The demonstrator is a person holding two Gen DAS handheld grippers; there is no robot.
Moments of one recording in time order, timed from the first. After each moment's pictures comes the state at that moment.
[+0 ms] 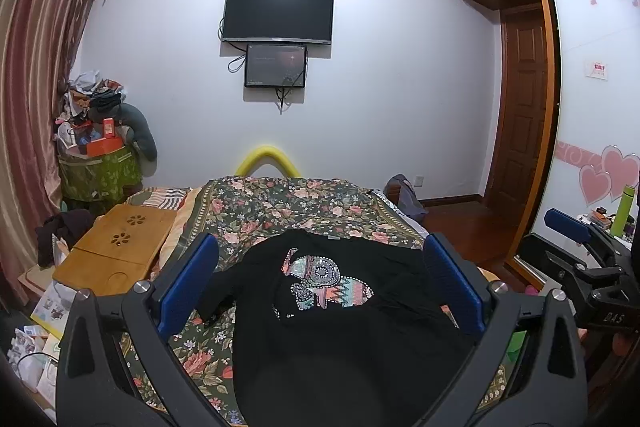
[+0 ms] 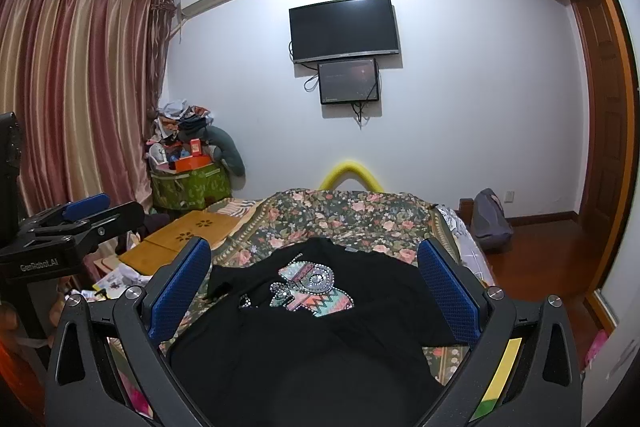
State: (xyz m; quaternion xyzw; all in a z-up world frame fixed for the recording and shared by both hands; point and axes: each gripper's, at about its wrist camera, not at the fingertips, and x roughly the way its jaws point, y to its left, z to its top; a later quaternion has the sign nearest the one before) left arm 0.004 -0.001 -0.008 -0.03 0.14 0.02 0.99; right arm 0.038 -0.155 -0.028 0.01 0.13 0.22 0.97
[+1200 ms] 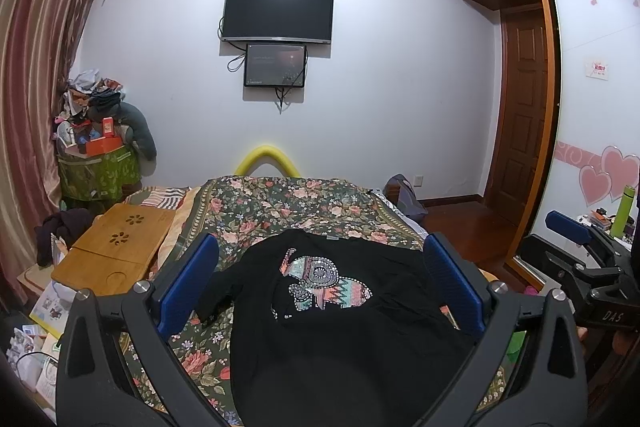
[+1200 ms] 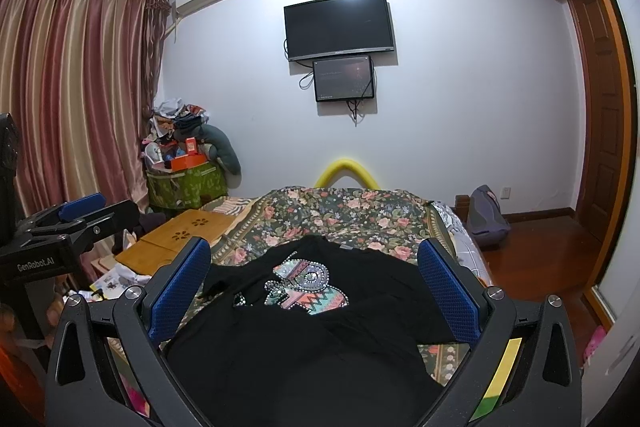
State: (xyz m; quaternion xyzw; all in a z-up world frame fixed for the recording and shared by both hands) left arm 0.007 0.003 -0.008 -0.03 0.14 0.01 0.99; right arm 0.040 -0.164 -0.023 0.02 0.13 0.21 0.97
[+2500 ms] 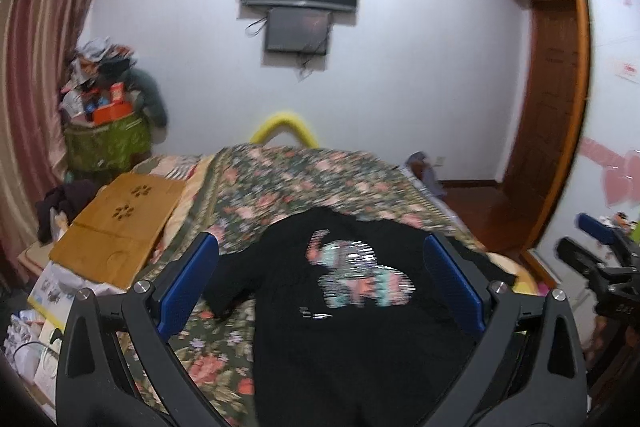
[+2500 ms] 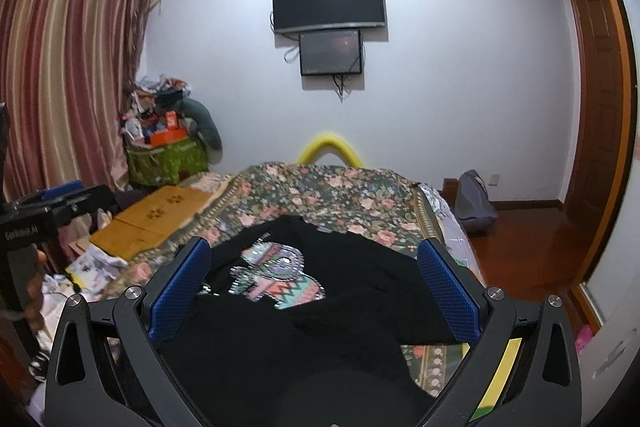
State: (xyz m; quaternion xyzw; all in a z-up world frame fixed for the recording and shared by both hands) left arm 0.086 0.062 -0.042 -0.05 0.20 0.05 0.98; right arm 0.106 -0.158 -0.047 -0.01 0.18 0.18 0.97
